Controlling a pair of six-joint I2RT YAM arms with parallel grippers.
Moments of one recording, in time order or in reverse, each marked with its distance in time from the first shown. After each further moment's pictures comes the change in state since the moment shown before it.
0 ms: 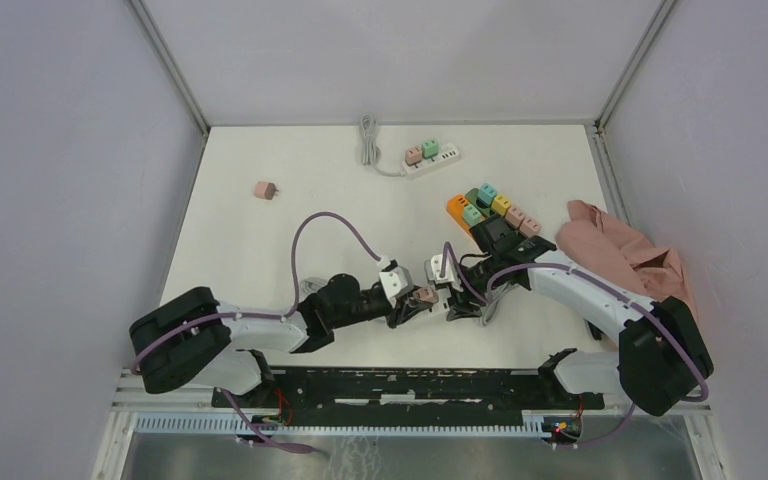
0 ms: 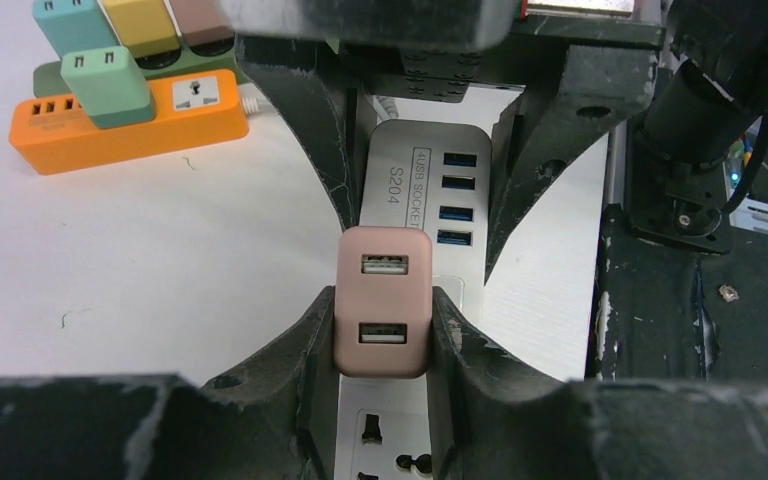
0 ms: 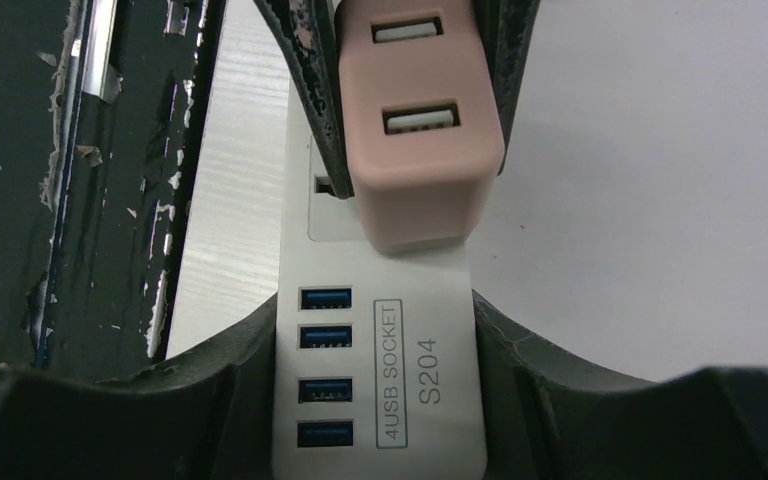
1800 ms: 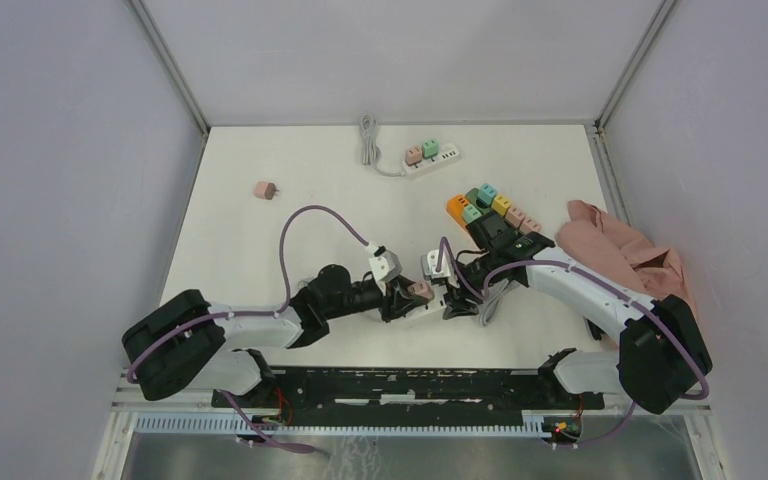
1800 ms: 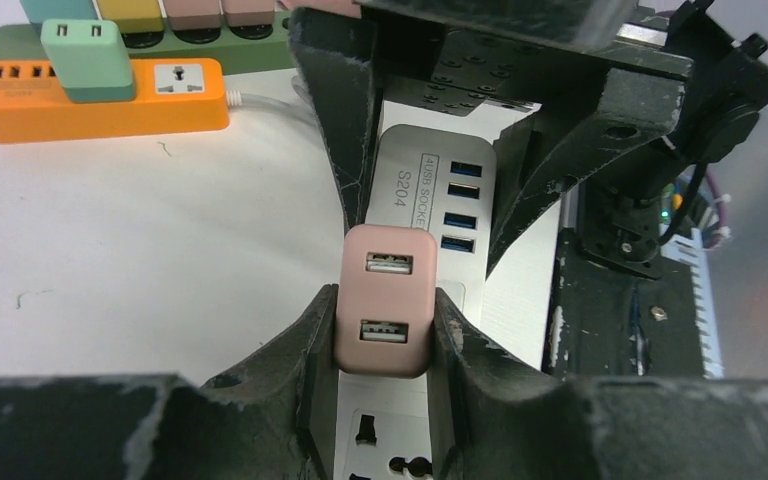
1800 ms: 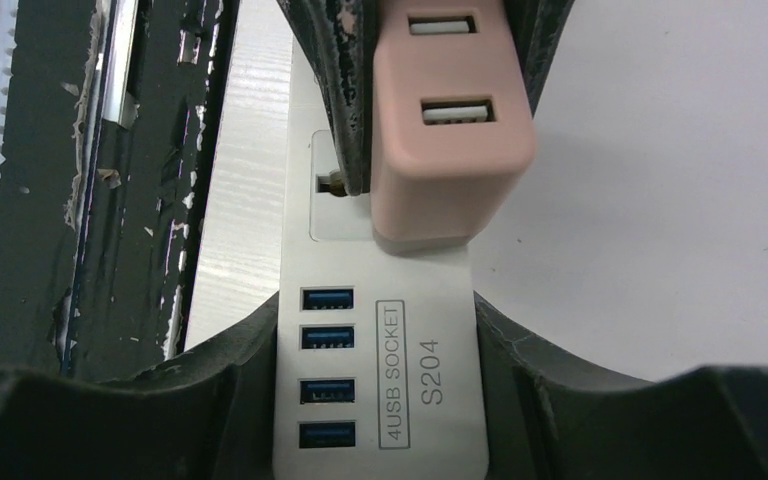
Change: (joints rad) left arm 0.074 -0.039 0.029 -0.090 0.079 -0.129; right arm 0.018 0.018 0.043 -0.037 0.022 0.043
